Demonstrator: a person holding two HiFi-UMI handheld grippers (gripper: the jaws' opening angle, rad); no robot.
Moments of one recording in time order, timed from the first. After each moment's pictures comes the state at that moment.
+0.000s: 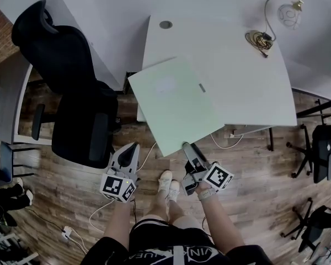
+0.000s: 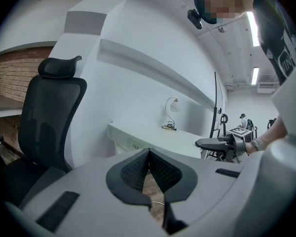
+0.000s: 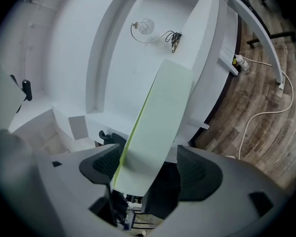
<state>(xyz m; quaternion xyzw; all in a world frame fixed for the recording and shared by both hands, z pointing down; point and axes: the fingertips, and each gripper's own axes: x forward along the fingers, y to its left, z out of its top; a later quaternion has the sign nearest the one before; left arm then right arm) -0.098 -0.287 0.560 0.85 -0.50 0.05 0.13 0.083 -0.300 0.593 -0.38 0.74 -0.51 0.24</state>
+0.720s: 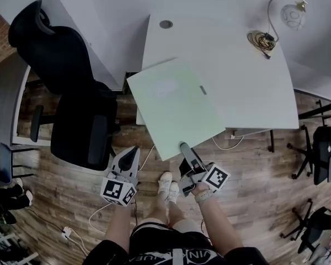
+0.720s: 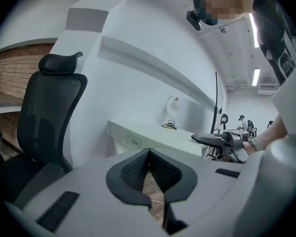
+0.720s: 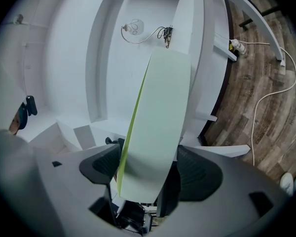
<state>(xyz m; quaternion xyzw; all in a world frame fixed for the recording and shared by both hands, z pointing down) -0.095 -0.290 0.572 0.85 -0.50 0.05 0.14 0.075 -0.311 0.603 -0.35 0.72 -0.54 0.27</state>
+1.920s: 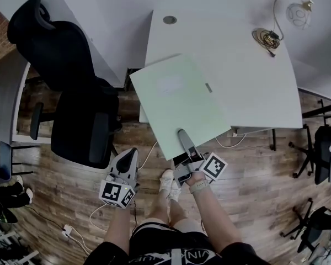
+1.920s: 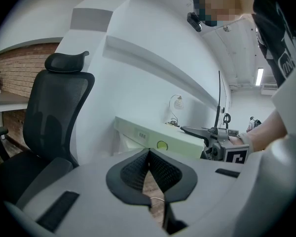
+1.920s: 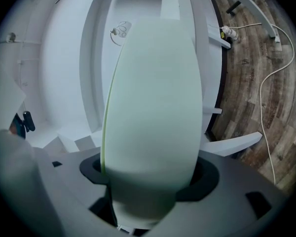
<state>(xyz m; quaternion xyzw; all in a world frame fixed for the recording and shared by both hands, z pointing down) -0.118 -0.281 0.583 0.84 -0.52 0.05 0.15 0.052 -0.344 0.619 -0.35 0.67 -0.58 0.31</state>
